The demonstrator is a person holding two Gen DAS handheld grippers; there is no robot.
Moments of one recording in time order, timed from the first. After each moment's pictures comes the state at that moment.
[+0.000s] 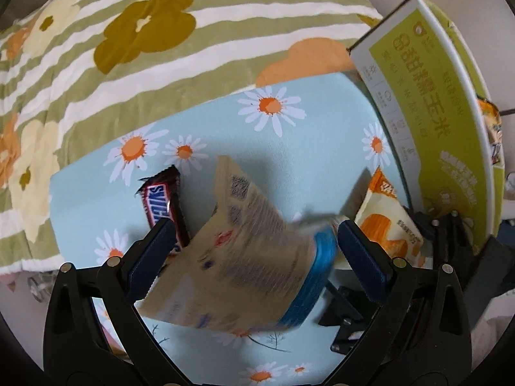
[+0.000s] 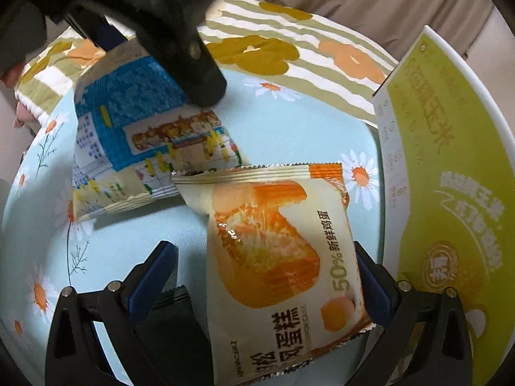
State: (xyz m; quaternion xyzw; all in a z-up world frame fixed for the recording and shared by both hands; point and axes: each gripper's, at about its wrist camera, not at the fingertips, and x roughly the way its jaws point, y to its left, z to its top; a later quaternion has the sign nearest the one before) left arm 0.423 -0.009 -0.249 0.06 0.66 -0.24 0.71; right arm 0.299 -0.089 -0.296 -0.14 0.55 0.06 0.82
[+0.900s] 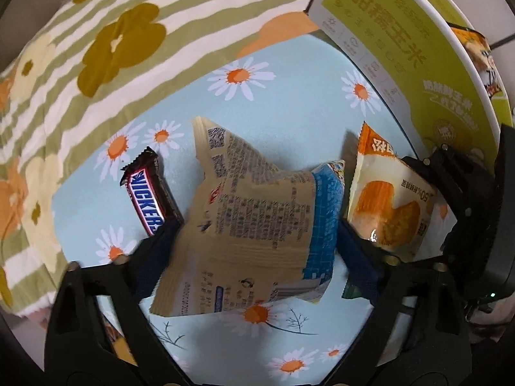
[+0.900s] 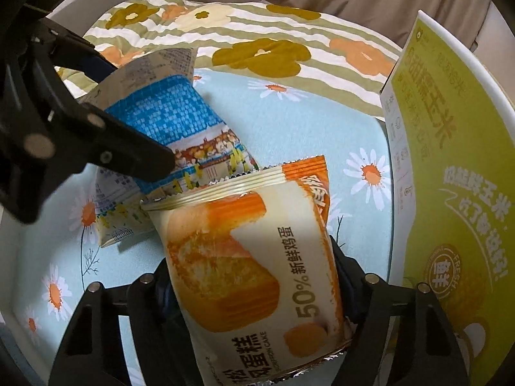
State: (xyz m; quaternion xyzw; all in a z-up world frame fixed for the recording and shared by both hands) left arm 0.385 -0.021 -0.256 0.16 0.64 -0.30 0.69; right arm 0.303 -0.101 -0.294 -0.09 0.55 0.09 0.83
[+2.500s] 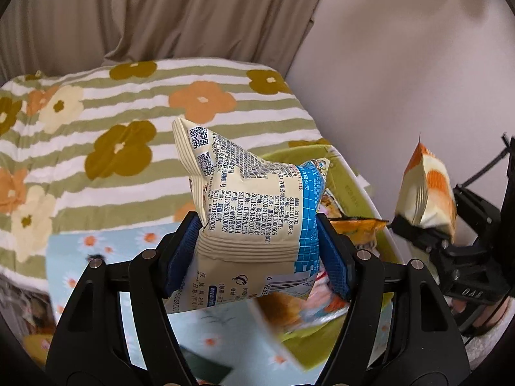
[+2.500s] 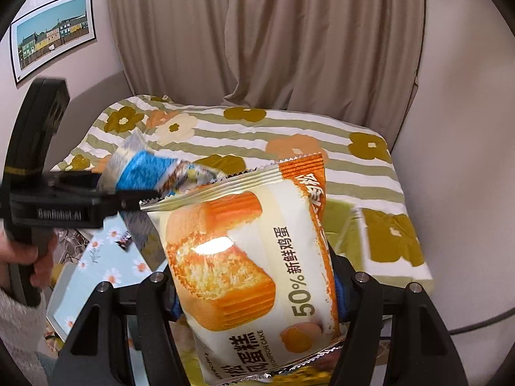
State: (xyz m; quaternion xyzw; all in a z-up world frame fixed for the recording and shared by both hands) left arm 0.360 -0.167 -0.048 -0.04 0.46 -0.24 0.85; right arm 0.277 -0.324 -0.037 -0.04 0.40 0.10 0.91
